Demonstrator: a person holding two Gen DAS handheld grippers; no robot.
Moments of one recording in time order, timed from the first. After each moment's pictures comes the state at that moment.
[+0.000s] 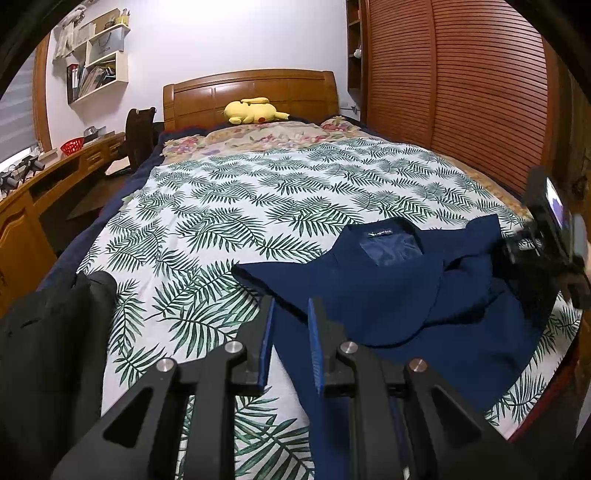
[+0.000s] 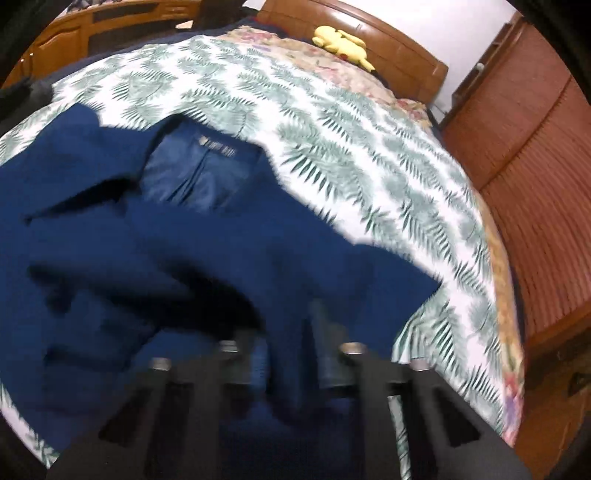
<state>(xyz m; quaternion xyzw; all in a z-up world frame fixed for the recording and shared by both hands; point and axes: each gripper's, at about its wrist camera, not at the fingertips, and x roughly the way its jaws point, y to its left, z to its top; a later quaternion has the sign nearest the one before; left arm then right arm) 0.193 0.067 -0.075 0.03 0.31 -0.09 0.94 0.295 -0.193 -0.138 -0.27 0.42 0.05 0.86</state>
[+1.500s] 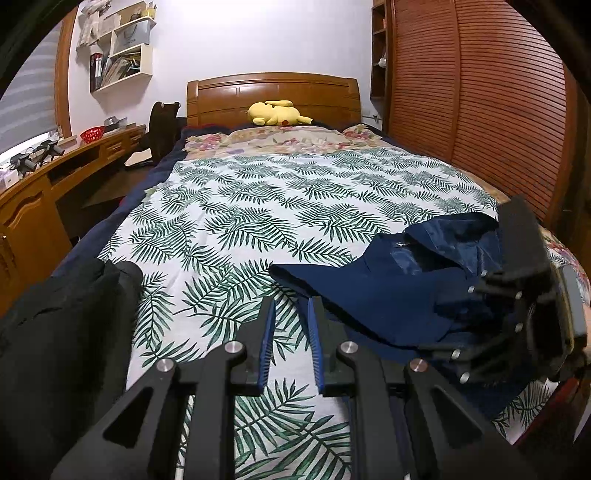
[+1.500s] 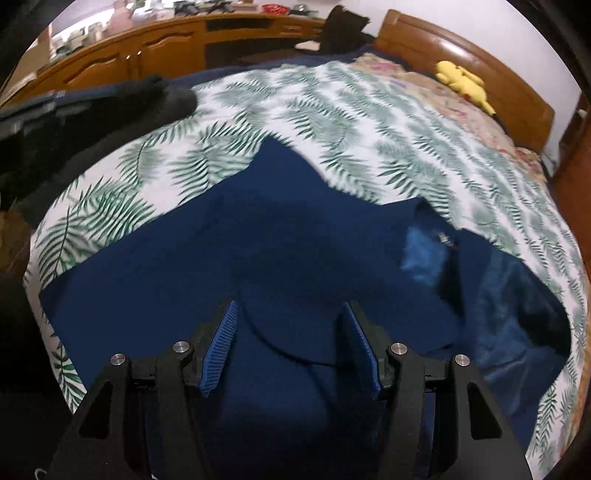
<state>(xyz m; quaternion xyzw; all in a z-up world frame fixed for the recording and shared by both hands) 0.189 0.106 -0.074 0.00 0.31 -0.06 0.95 0.265 -0.002 -0.163 -0.25 0.42 0.28 0.82</state>
